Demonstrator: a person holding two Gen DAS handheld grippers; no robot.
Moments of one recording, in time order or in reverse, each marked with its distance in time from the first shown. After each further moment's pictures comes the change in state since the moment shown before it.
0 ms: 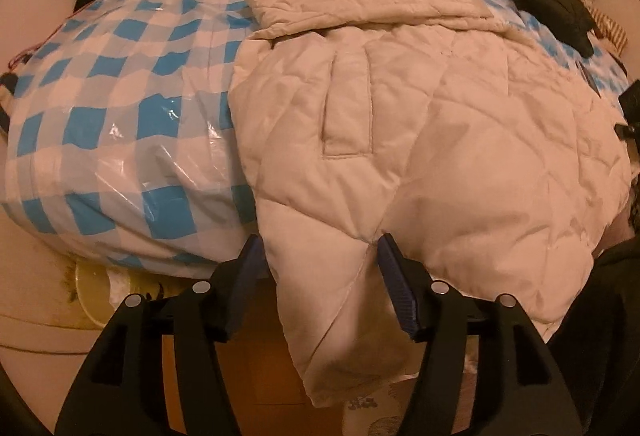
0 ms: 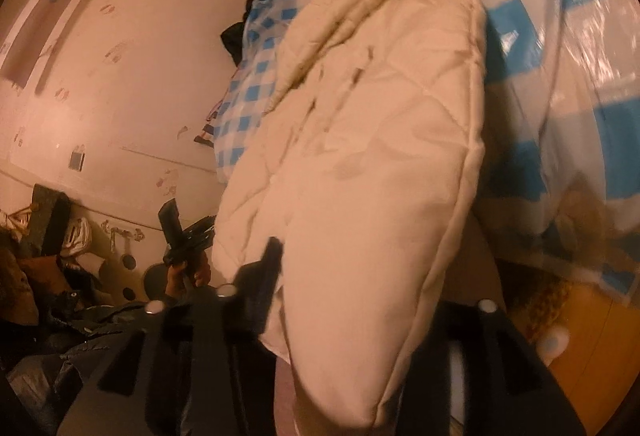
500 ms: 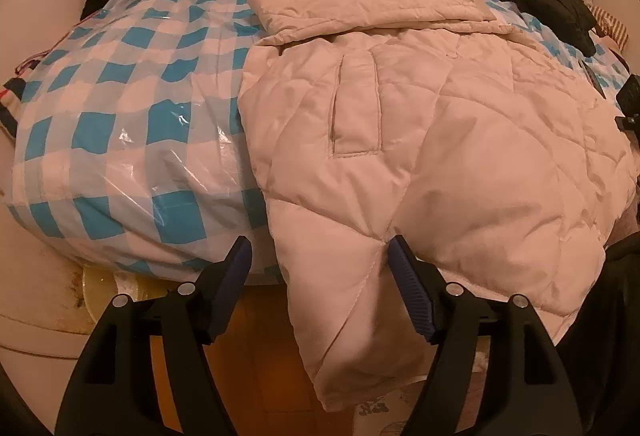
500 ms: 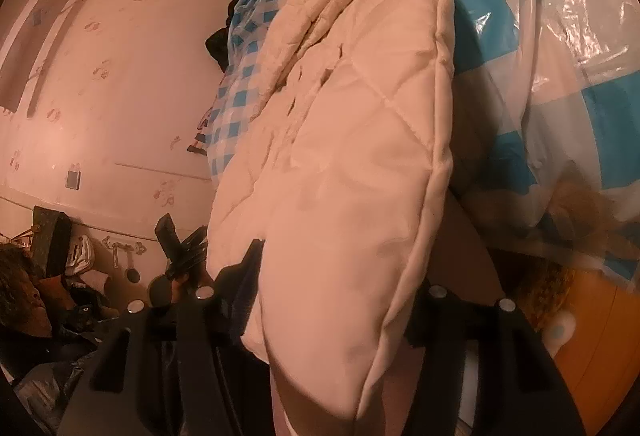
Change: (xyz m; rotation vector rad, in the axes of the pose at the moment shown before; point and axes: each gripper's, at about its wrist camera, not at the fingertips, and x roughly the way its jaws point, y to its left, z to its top) left arm -0.001 0.005 -0.004 0.008 -0.034 0.025; right arm 0.002 -0.015 0.007 0.069 0.011 -0.002
